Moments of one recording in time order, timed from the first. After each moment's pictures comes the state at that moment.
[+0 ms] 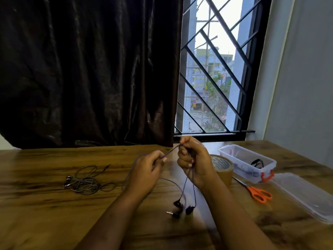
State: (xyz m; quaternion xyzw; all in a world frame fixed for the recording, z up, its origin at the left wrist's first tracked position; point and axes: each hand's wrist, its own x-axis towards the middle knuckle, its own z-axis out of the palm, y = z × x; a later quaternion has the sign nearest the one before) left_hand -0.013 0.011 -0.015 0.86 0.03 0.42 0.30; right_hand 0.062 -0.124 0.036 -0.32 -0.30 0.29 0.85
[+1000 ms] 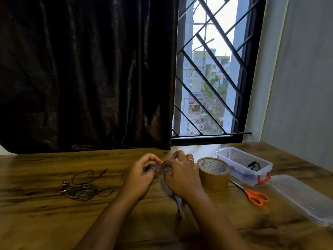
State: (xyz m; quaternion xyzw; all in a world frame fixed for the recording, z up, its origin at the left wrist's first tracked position) left_hand -0.025 0.004 -0.004 0.81 0.06 0.36 0.46; right_hand 0.054 -0.112 0.001 -0.88 -0.38 -0.18 0.20
